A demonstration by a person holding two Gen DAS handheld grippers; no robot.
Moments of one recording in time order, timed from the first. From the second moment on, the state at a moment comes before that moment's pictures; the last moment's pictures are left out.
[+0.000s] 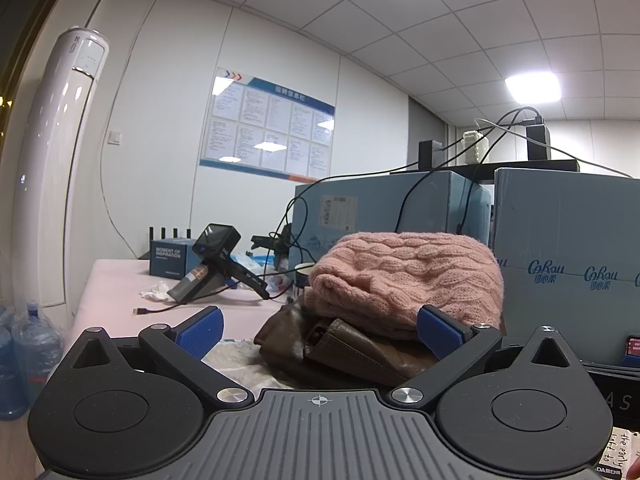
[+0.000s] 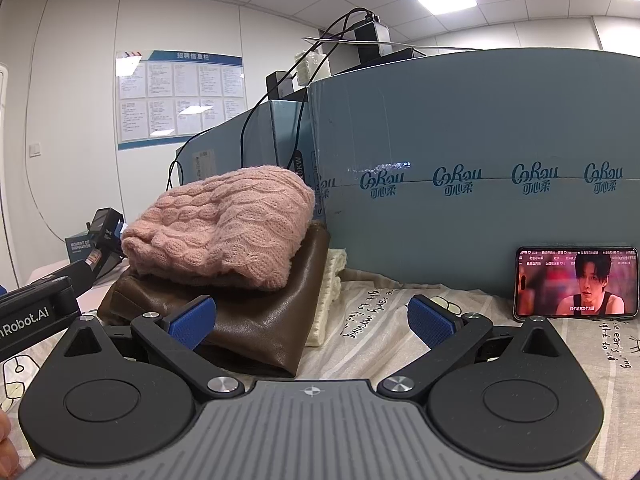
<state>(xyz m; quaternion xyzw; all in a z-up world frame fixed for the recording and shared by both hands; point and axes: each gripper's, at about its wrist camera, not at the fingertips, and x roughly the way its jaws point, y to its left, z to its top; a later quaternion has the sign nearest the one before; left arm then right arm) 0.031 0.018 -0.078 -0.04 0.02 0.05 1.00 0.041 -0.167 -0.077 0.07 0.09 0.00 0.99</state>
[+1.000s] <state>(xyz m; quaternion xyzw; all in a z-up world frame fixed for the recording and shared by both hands) 0.032 0.019 -0.077 -0.04 0.02 0.05 1.00 0.042 -0.167 -0.078 0.07 0.10 0.00 0.99</state>
